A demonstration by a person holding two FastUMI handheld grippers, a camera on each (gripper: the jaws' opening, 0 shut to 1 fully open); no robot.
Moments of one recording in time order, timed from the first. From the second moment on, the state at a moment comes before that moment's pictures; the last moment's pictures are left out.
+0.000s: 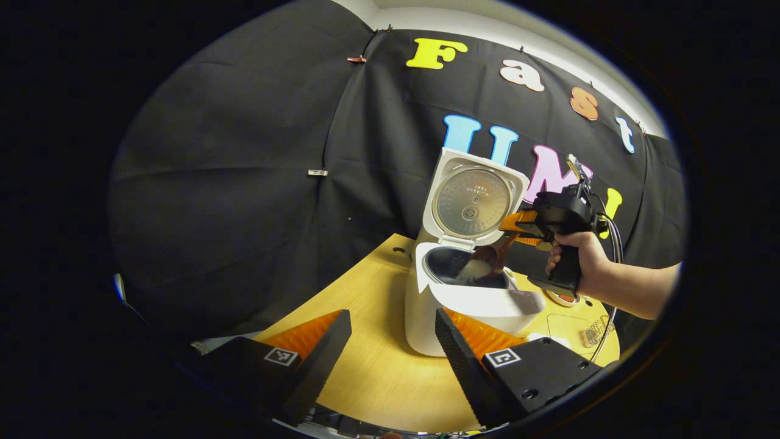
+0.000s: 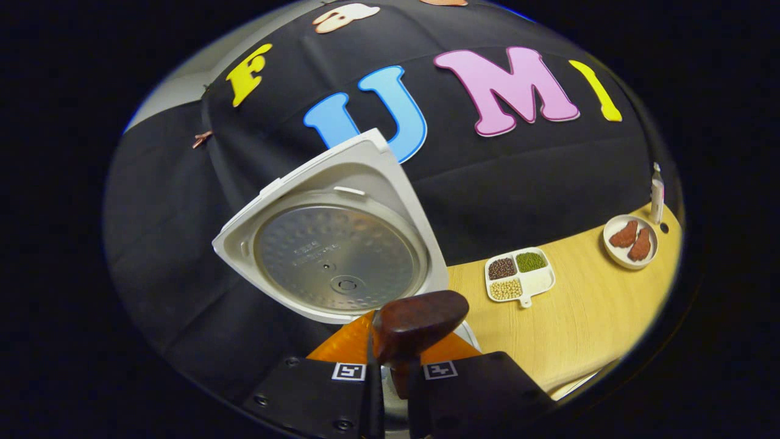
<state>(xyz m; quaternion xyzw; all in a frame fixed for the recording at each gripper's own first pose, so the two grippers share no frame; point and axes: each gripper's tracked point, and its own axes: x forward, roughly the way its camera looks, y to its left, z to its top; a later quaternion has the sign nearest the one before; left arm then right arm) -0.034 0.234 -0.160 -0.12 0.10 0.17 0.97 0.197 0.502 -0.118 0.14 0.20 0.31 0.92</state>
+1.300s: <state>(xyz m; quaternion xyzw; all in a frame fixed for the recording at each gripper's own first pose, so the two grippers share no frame) -0.041 0.226 -0.164 -0.15 0.09 0.18 0.97 0.168 0.526 -0.095 0.00 0.13 0.37 0.92</state>
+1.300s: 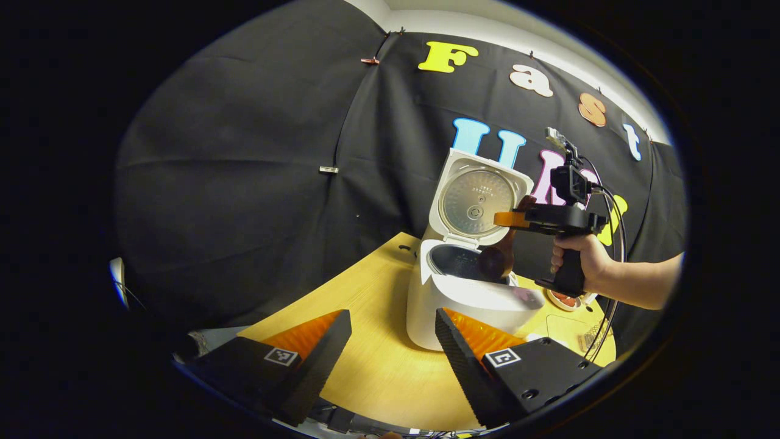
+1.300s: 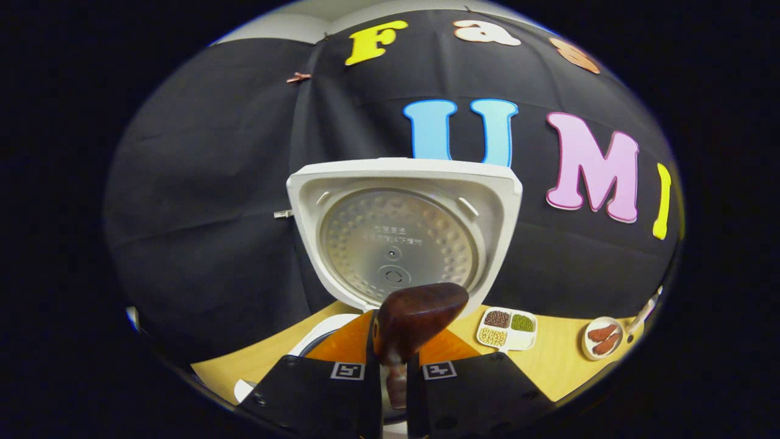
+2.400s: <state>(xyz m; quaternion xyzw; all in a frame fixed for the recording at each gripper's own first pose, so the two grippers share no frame) 0.017 0.066 -0.133 -0.14 0.11 0.07 0.98 0.258 0.128 -0.024 0.27 0.16 0.13 0.94</state>
